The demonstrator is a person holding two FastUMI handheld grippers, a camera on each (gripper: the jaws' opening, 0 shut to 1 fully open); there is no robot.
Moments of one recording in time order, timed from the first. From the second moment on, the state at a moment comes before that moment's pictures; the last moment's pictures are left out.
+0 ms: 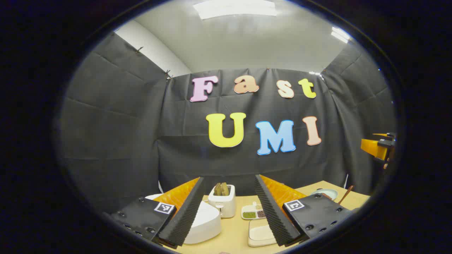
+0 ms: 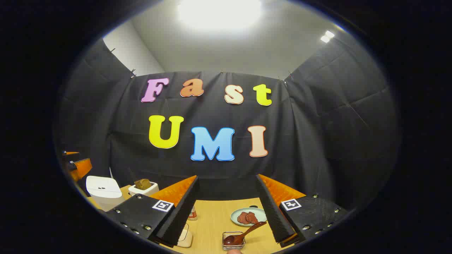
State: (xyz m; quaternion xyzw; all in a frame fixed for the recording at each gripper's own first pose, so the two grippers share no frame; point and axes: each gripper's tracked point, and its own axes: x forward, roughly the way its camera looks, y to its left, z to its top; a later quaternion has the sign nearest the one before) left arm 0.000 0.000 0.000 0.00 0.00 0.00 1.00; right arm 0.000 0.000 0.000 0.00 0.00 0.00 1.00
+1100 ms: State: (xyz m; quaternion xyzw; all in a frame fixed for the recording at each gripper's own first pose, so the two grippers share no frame) left arm 0.014 -0.011 -0.007 0.01 0.00 0.01 1.00; right arm 0.025 0.010 -0.008 -0.02 0.00 0.02 1.00
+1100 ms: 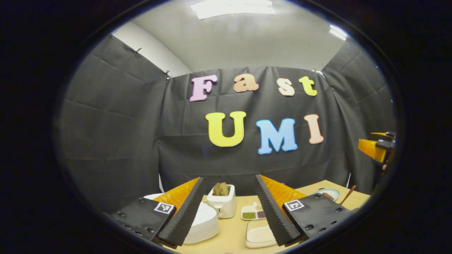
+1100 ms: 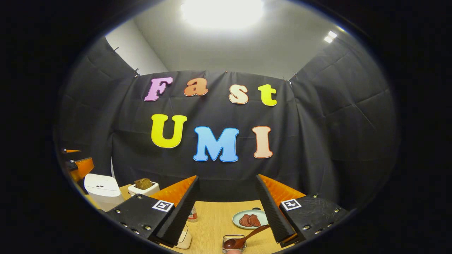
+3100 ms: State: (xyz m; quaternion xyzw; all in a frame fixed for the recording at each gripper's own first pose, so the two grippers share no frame) left arm 0.109 0.152 -0.186 -0.03 0.16 0.03 0.99; right arm 0.004 0.060 -0.036 -0.05 0.03 -0.05 1.00
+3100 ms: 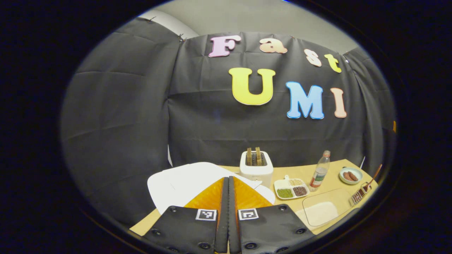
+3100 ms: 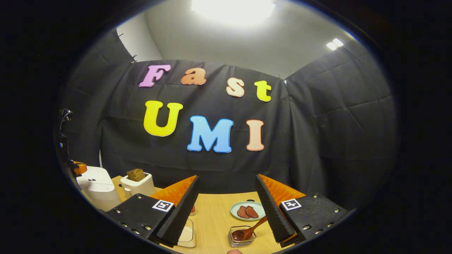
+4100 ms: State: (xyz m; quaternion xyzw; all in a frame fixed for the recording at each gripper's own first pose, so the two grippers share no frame) left arm 0.121 0.165 -0.241 -0.06 0.21 0.03 0.98; right arm -0.008 0.073 -0.049 -0.07 0.05 -0.05 1.00
